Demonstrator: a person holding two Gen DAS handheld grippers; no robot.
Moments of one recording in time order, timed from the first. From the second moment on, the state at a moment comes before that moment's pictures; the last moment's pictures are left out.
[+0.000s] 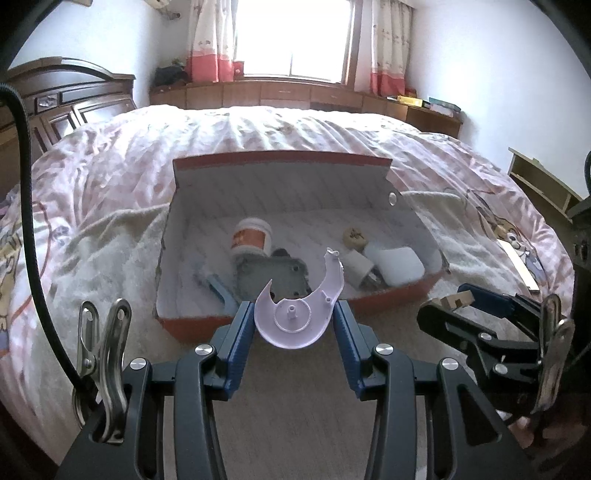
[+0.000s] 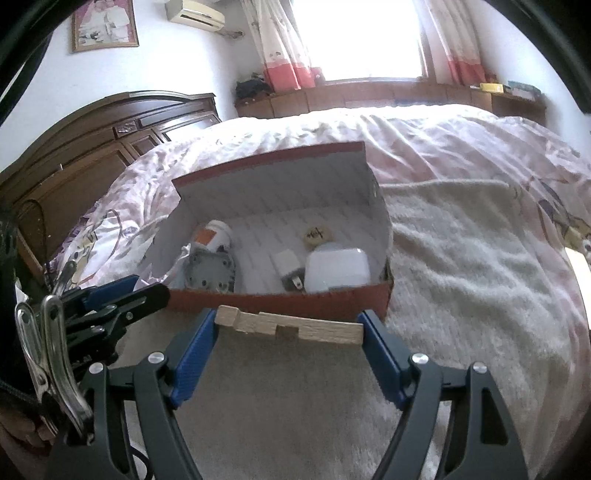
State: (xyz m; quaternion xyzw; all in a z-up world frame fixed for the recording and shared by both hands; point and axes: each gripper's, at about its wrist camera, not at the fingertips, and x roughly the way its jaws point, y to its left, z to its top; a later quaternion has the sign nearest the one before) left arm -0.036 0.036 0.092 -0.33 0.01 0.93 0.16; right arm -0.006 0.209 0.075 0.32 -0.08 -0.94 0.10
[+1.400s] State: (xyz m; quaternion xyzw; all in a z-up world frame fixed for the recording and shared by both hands) left arm -0.114 0.039 0.067 -0.37 0.00 0.93 0.07; right arm -0.077 0.203 0.067 0.33 -0.05 -0.94 0.08
